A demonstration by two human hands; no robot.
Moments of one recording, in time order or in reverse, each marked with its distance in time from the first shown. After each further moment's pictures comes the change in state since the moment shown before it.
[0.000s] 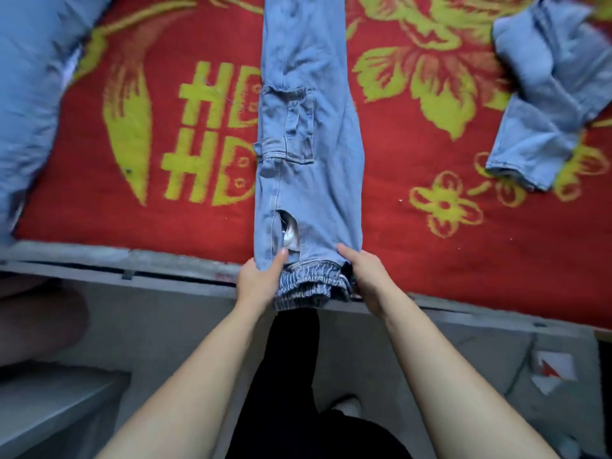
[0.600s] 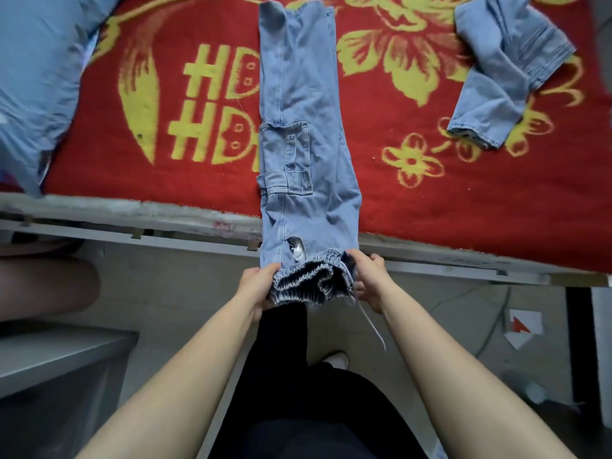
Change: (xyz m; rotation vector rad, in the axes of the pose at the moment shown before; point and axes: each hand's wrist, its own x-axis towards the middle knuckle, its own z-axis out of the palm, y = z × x) left_hand -0.155 -0.068 -0.007 -0.253 -0.202 -0.435; right_hand -0.120 0.108 -0.075 -0.041 0.061 0.172
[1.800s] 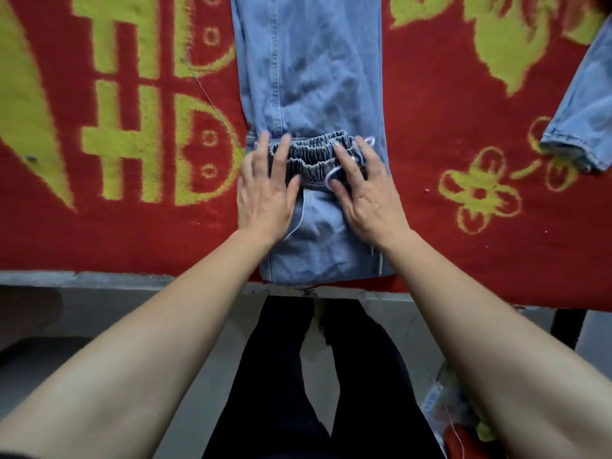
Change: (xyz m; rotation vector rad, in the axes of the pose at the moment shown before) left_hand 0.229 0.260 0.053 1.177 0.315 1.040; right_hand 0.215 -0.239 0.095 -1.075 0.310 -1.059
